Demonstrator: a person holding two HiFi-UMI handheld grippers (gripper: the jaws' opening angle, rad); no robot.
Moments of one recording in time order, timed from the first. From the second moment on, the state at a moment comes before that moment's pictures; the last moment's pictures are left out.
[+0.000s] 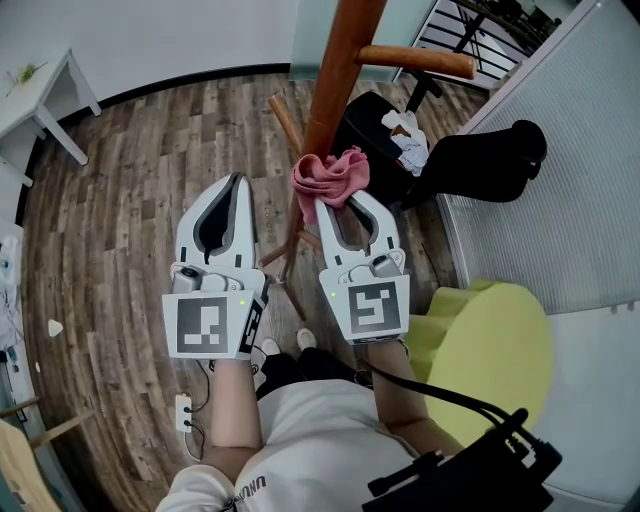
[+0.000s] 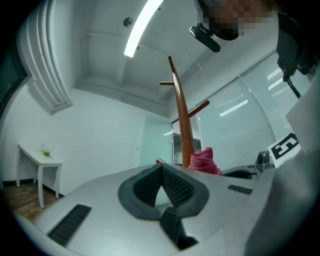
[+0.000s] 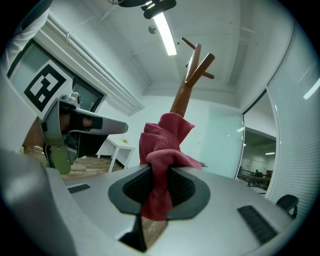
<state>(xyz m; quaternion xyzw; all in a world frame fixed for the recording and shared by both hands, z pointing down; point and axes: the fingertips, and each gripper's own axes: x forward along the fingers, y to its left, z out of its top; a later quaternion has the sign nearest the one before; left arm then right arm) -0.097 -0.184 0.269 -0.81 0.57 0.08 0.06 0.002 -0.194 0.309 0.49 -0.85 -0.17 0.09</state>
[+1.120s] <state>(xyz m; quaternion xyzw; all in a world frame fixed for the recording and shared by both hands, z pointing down) -0.113 -0.187 0.287 -0.80 0.59 0.08 0.04 -0.002 -0.191 0.350 0.47 -0.84 -0.19 0.20</state>
